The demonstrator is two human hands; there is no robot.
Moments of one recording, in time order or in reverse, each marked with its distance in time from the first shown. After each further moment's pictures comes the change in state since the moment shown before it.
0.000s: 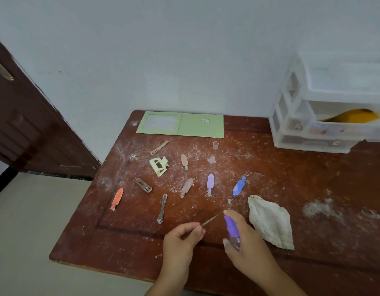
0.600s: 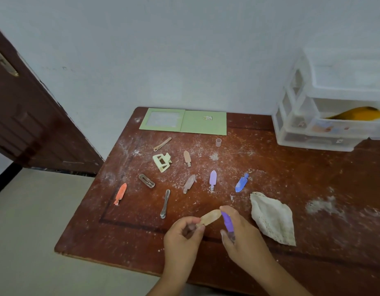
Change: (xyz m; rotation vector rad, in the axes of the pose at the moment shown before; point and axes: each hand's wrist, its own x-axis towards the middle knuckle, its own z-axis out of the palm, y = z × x) left_hand -0.007 0.000 -0.005 0.302 -0.007 0.307; right_hand 0.005 -0.011 0.006 -0.123 -0.019 0.023
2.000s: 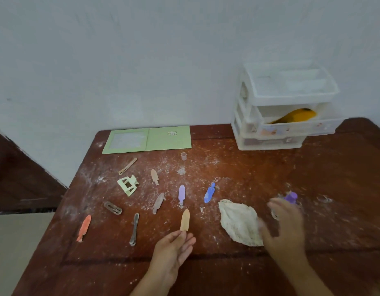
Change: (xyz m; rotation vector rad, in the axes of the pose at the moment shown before) left_hand 0.022 0.010 0.036 -0.369 -0.182 -0.640; right_hand -0.022 0.103 -0.053 -0.207 0.948 -0.087
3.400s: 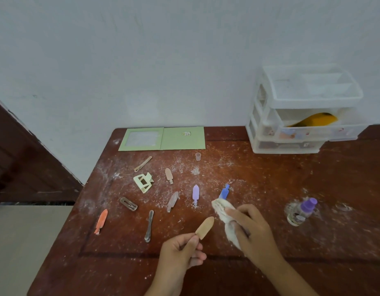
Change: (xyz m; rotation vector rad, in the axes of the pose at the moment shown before) left_hand -0.029 0.005 -0.016 0.177 -0.084 0.263; right_hand 0.006 -0.066 0.033 0.363 -0.334 -0.130
